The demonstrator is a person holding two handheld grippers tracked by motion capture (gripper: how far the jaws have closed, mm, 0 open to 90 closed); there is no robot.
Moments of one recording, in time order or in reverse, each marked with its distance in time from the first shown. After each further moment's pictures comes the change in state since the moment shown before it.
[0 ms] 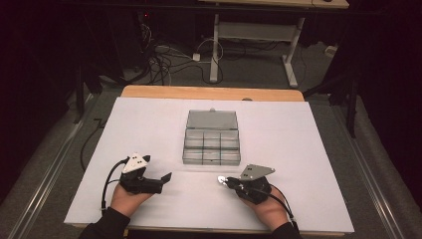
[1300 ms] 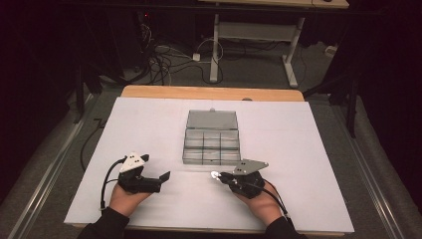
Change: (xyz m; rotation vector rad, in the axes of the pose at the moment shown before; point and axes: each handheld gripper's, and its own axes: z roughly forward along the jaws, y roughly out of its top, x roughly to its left) left arm 0.003 0.001 -0.004 -0.021 -0.006 -0.022; right arm -0.003 0.018 0.012 -0.037 0.029 -0.016
